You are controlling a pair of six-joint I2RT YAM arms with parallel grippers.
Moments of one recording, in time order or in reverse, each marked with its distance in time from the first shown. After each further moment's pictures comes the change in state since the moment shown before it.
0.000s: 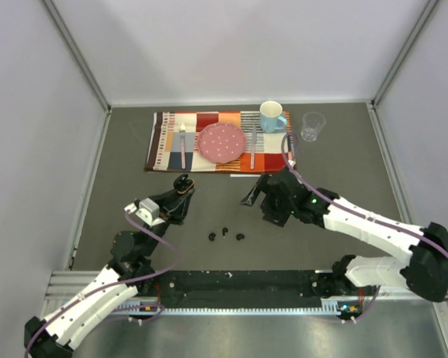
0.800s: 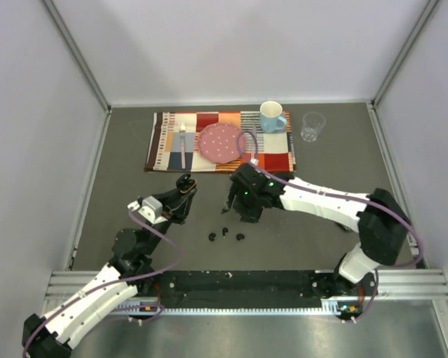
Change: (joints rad) left arm 0.000 0.049 0.017 0.008 0.016 0.003; right arm 0.076 0.315 0.281 -0.122 -0.074 -0.040
